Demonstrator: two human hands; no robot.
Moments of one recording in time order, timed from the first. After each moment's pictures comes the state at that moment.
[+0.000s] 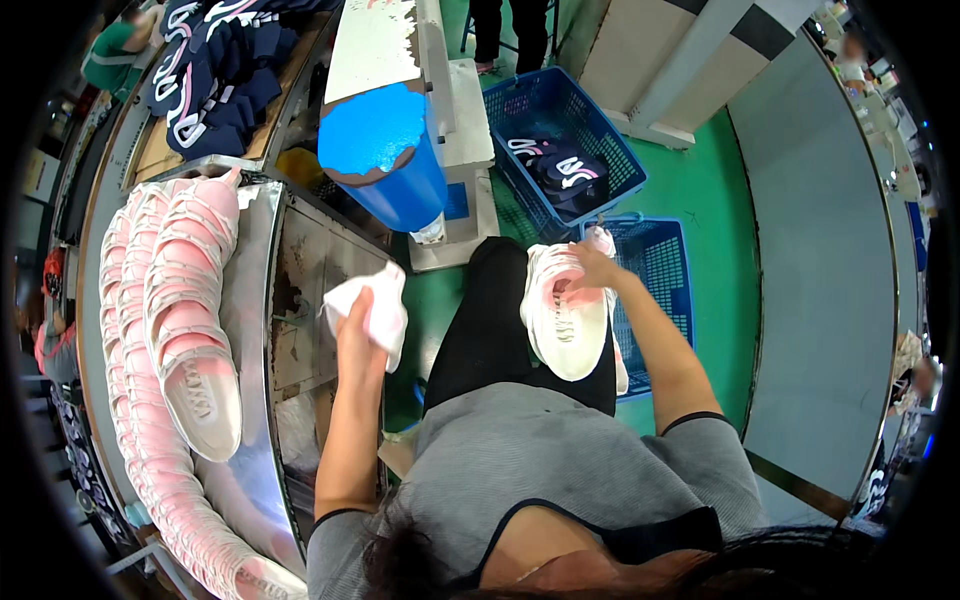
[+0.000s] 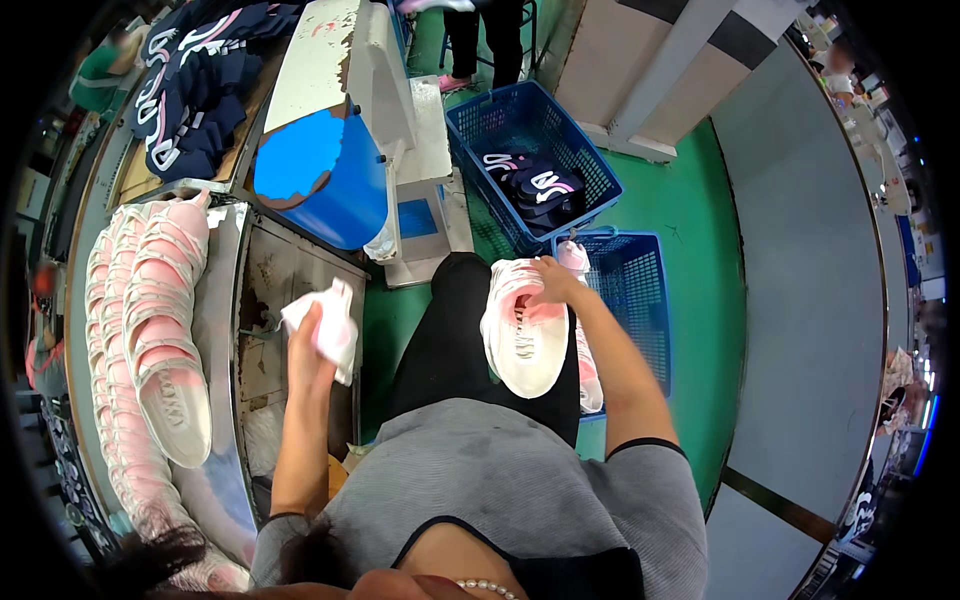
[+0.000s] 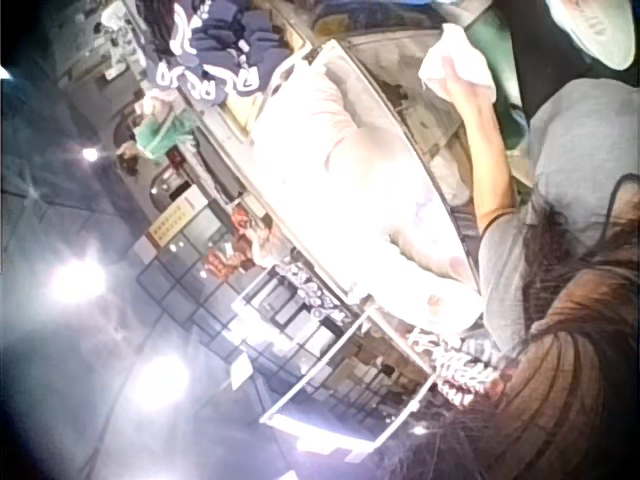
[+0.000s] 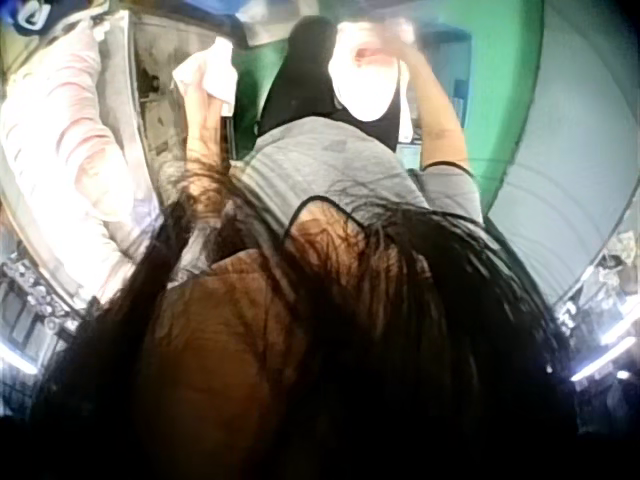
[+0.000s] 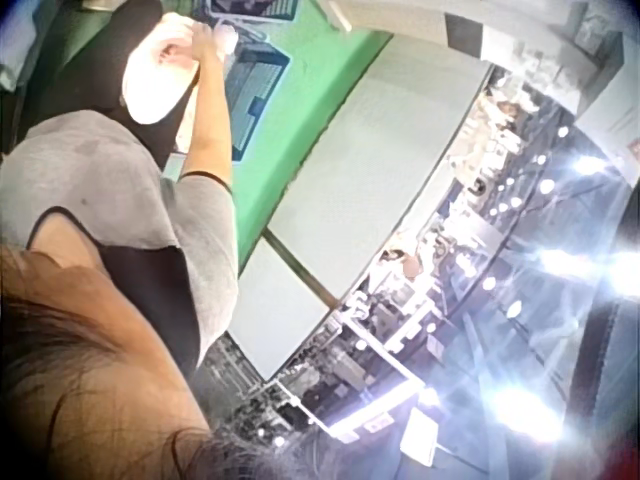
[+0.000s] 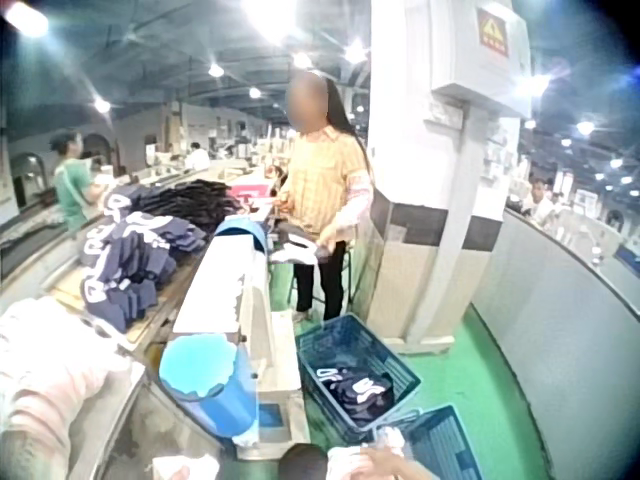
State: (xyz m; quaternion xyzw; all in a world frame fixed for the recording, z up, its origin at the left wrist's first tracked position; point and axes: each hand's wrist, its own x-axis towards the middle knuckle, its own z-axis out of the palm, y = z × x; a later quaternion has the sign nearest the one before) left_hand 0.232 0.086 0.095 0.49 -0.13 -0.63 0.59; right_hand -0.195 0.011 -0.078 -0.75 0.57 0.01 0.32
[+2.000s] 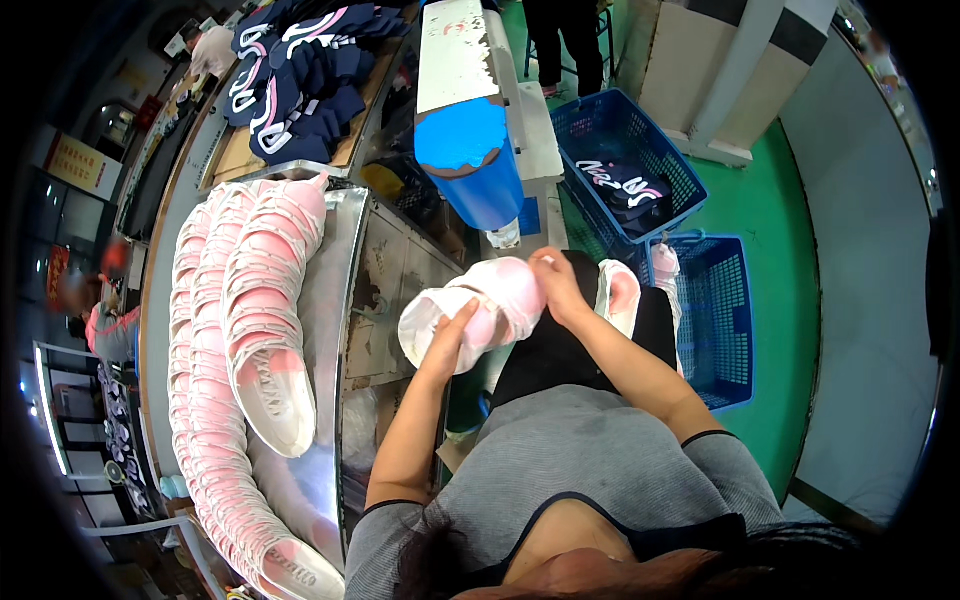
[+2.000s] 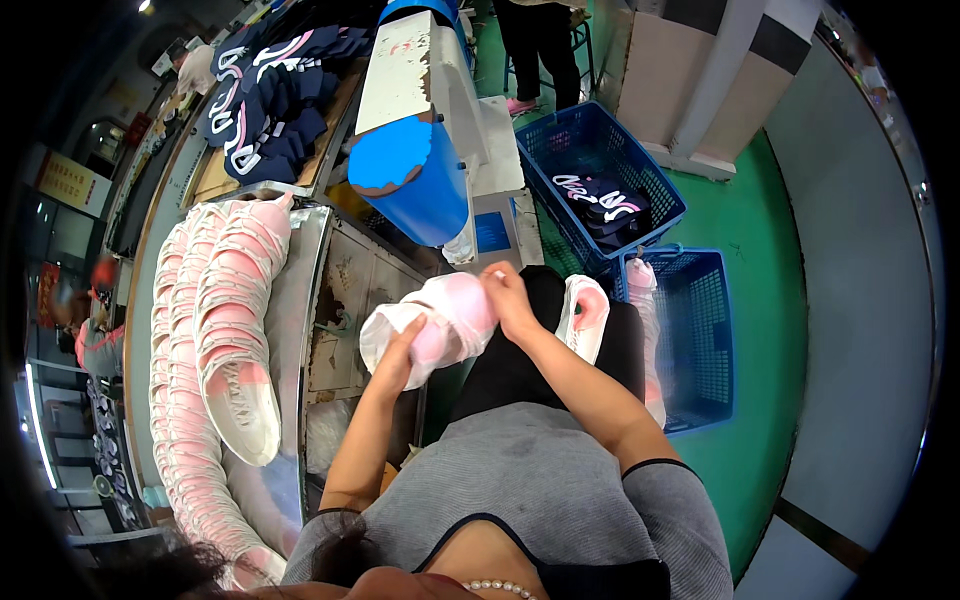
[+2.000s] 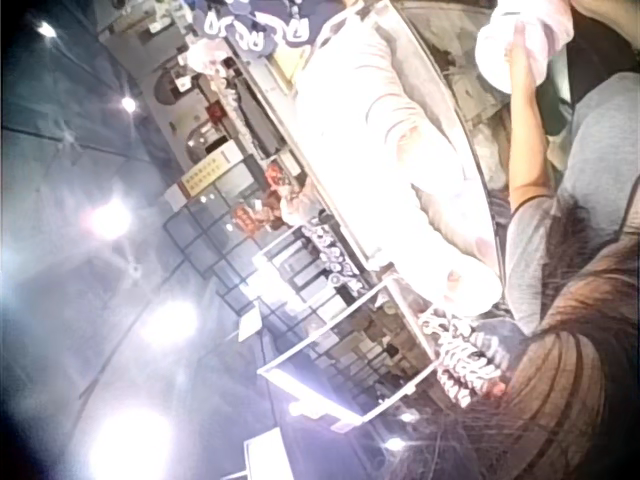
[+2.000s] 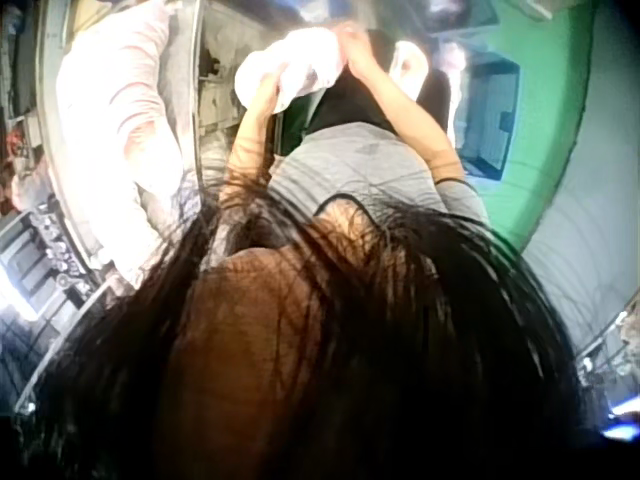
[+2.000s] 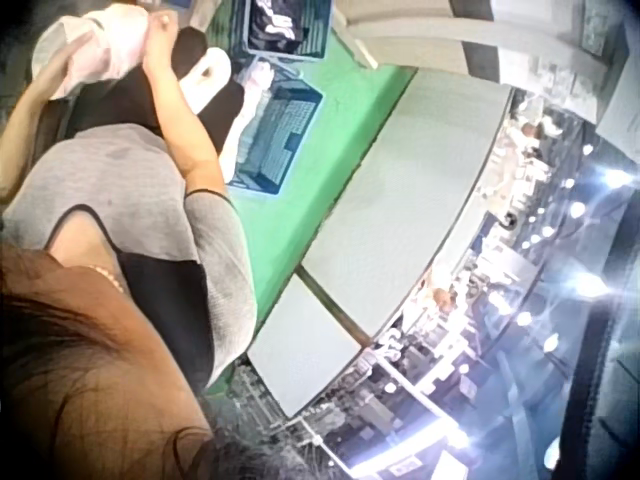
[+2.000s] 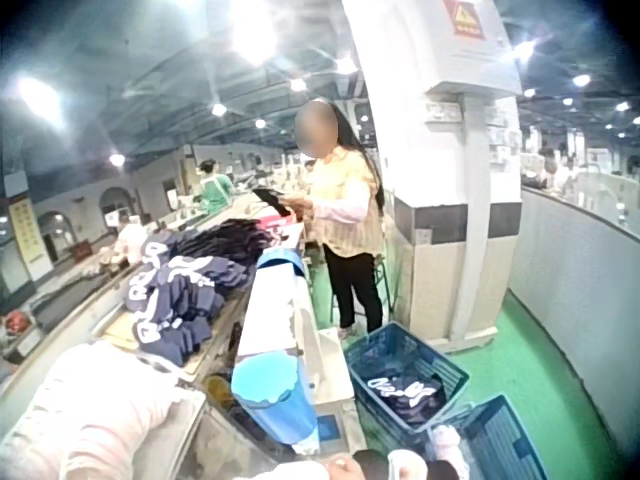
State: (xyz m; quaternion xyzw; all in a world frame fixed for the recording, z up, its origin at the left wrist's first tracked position) left_hand 0.243 0.109 0.071 0.52 -0.31 -0.65 0.46; right_hand 0.054 0.037 0.018 -0.33 0.47 -0.54 0.61
